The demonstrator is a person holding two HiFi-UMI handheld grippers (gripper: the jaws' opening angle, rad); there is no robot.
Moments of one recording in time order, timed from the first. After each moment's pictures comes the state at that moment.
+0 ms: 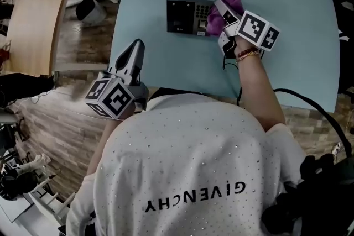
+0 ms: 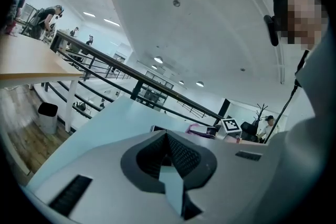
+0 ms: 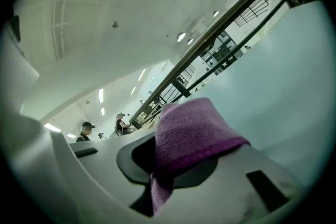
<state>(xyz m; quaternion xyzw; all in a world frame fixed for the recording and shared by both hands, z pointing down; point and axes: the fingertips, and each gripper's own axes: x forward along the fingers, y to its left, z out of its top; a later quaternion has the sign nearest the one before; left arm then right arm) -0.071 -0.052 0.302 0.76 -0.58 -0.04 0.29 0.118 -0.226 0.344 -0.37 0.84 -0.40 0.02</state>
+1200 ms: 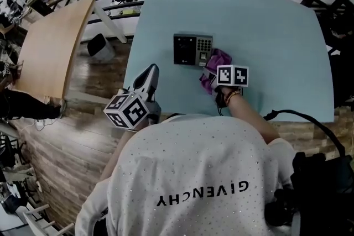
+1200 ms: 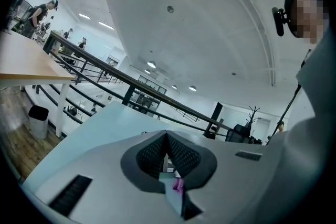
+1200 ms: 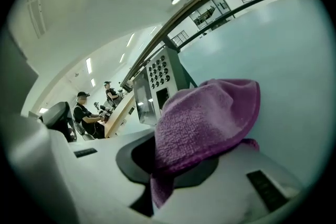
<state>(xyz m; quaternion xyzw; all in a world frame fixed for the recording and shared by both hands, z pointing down) -0.058 -0.047 0.281 0.79 -0.56 -0.07 0.26 0.101 -0.113 0.457 -0.33 0.80 -0.46 -0.17</state>
